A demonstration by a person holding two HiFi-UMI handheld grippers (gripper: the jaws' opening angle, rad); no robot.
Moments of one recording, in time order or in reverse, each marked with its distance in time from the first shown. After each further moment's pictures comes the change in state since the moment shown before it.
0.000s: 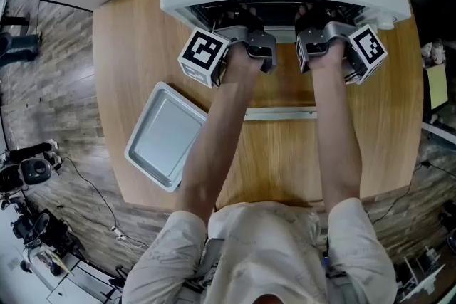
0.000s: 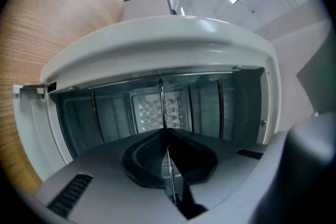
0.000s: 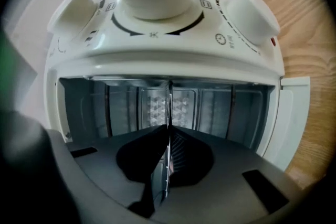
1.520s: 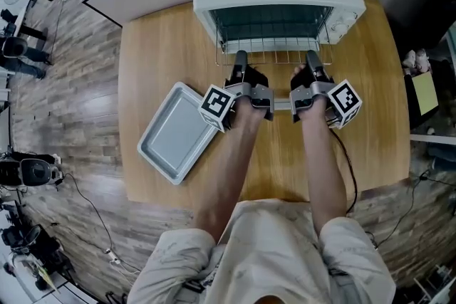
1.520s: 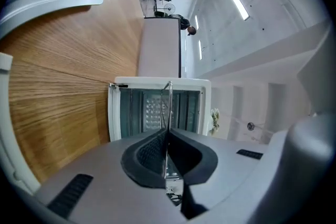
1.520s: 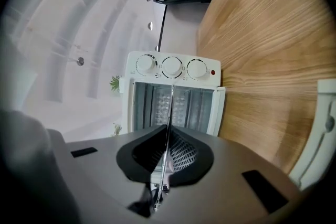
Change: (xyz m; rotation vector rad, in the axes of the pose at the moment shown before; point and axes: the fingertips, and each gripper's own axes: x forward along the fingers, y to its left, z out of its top) left arm -0.144 -0.013 -0.028 -0.168 -0.020 0.009; right arm -0.147 0.002 -0.043 -0.063 -0.021 0.013
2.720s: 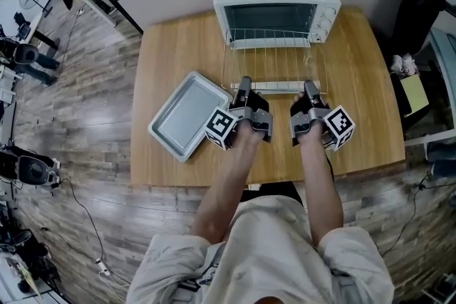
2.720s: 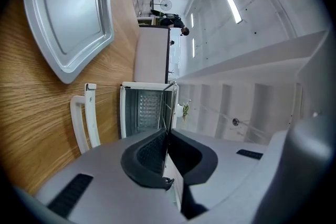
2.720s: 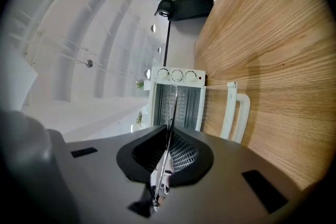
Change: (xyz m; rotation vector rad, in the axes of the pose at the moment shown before) left arm -0.126 -0.031 -0.020 -0.001 0.060 -0.089; right arm -0.133 0.014 -0.038 -0.008 -0.007 0.027
